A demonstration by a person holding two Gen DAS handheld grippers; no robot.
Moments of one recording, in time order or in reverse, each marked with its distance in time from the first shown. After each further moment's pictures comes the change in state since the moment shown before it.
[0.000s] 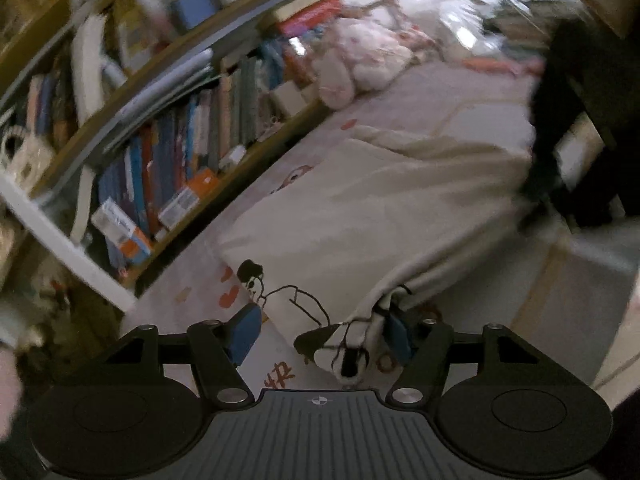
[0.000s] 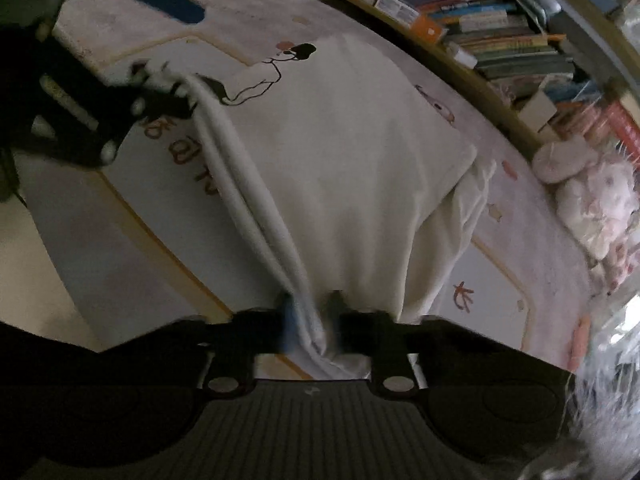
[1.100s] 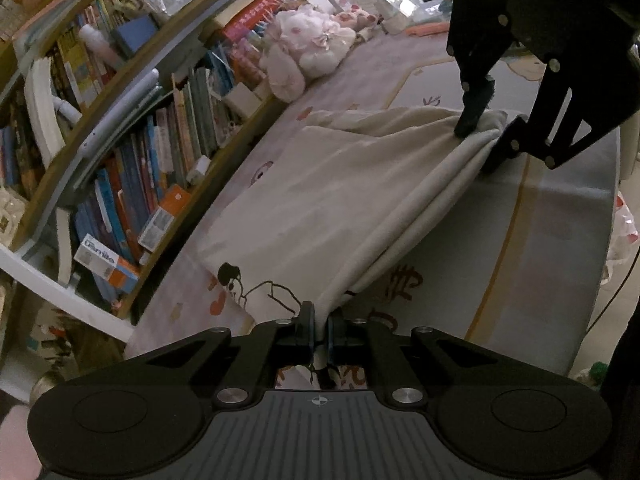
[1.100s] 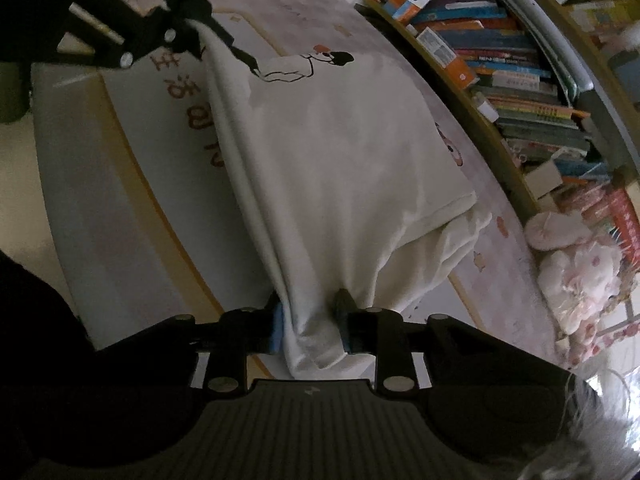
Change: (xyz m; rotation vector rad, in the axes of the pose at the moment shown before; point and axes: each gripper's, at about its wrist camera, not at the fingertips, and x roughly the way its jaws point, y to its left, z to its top) left arm -0.001 -0.013 -0.003 0.160 0.026 -0.057; right arm 0.010 0.010 -0.016 -0.268 -0.016 -0.061
